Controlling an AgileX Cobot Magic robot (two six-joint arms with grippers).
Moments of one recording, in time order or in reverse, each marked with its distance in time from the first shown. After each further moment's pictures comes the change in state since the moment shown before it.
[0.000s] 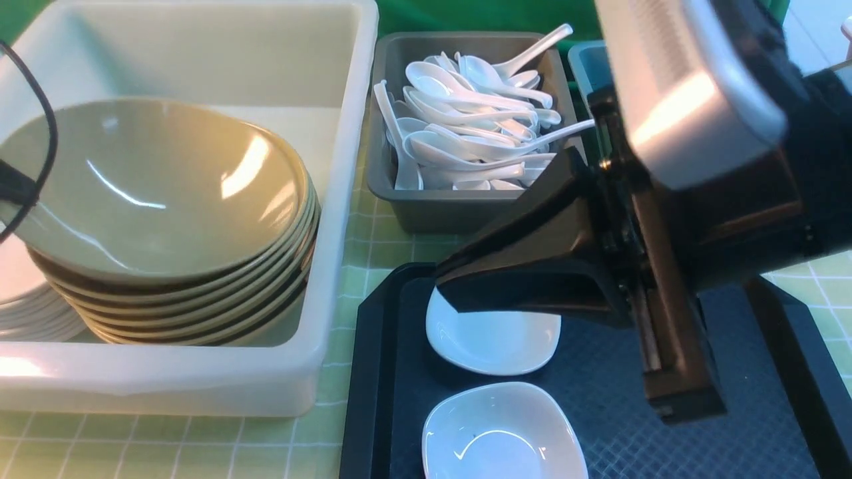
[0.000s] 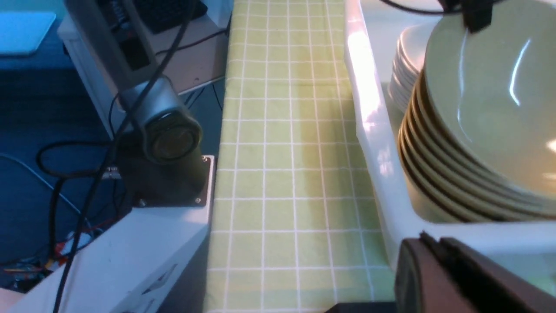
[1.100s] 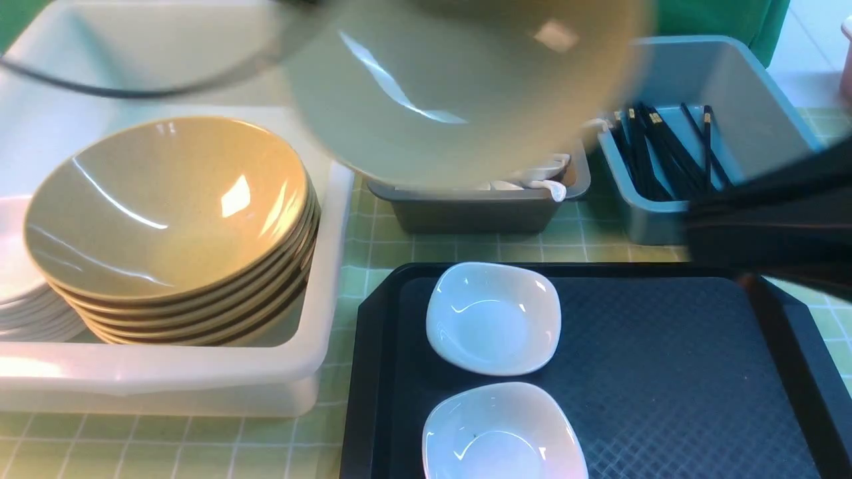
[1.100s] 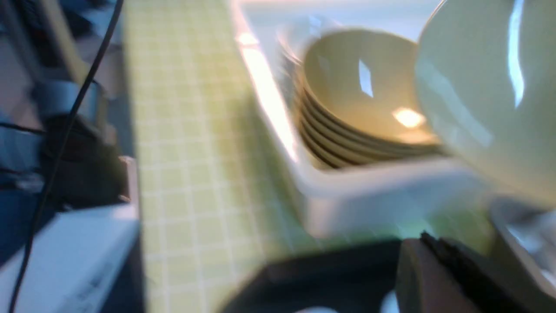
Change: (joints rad) right arm -0.249 -0.266 0.127 0.033 0.065 -0.046; left arm -0.480 0.046 -0.471 -0.075 0.062 0.074
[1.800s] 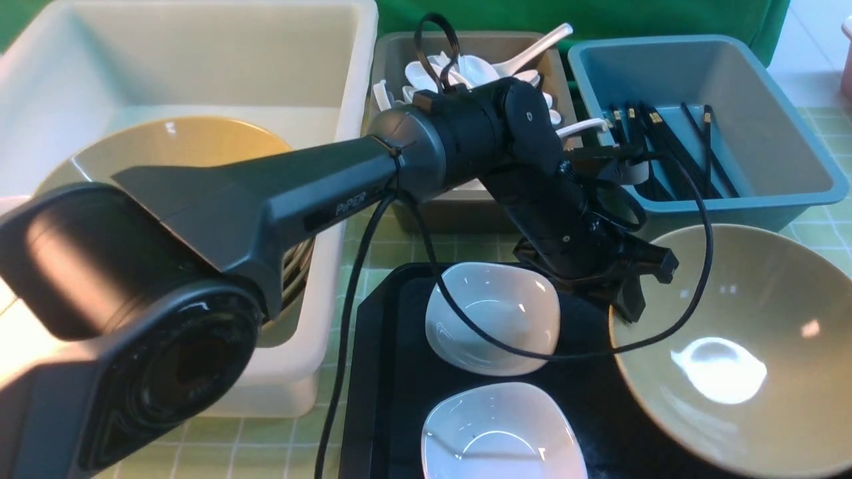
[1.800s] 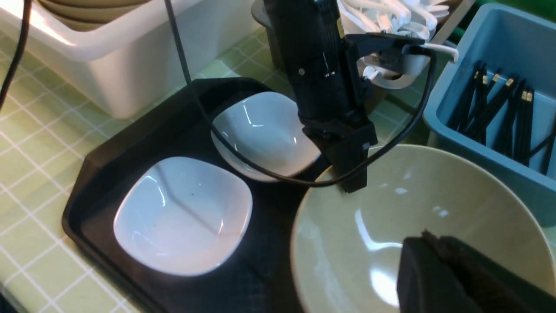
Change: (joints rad) right arm -0.174 -0.520 0.253 -0.618 0.006 0.711; left arm -0.736 0.708 -0.125 -0.008 -0.257 -0.046
